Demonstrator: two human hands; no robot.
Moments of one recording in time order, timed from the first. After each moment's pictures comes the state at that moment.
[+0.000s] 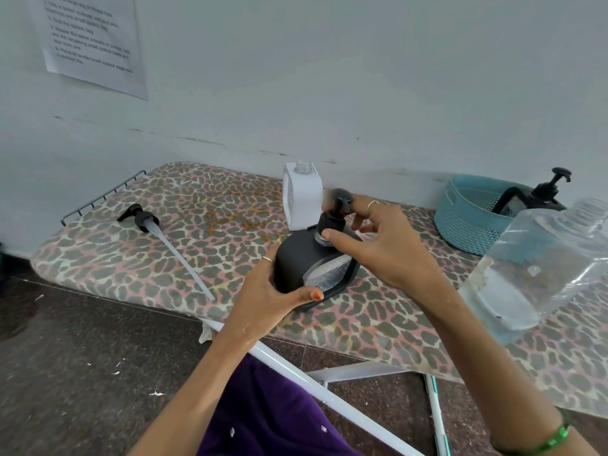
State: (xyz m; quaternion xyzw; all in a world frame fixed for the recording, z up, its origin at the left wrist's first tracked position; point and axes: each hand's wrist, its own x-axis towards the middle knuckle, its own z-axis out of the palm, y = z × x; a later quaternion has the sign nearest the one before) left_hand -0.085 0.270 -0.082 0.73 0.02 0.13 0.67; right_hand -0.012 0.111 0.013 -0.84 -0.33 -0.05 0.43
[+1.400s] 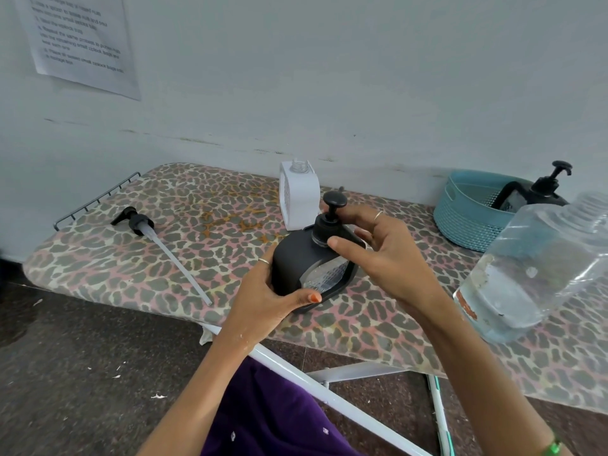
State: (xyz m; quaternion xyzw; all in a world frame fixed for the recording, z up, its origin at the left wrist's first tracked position) left_hand -0.085 0.269 -0.079 0.71 -0.01 0.14 0.69; right_hand -0.011 0.104 -0.009 -0.76 -0.34 0.02 0.56
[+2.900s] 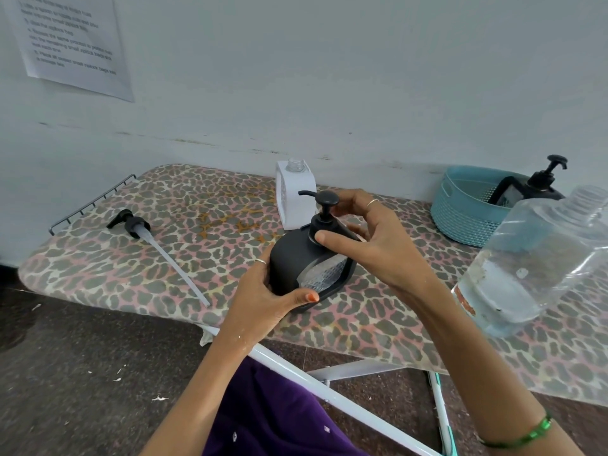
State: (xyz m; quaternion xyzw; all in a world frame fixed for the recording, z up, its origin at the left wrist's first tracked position) left_hand -0.085 0.268 -0.079 0.71 0.00 0.14 0.69; right_hand -0.004 0.110 -0.003 -0.75 -0.34 0.02 0.56
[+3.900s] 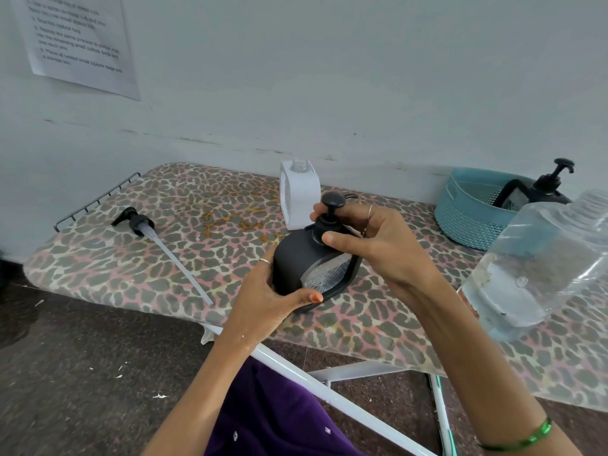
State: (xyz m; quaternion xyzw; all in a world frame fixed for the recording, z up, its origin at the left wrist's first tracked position) left_hand -0.085 0.269 -0.079 0.72 0.00 0.14 0.68; right_hand -0.005 0.112 -0.001 -0.69 -0.31 0.11 0.65
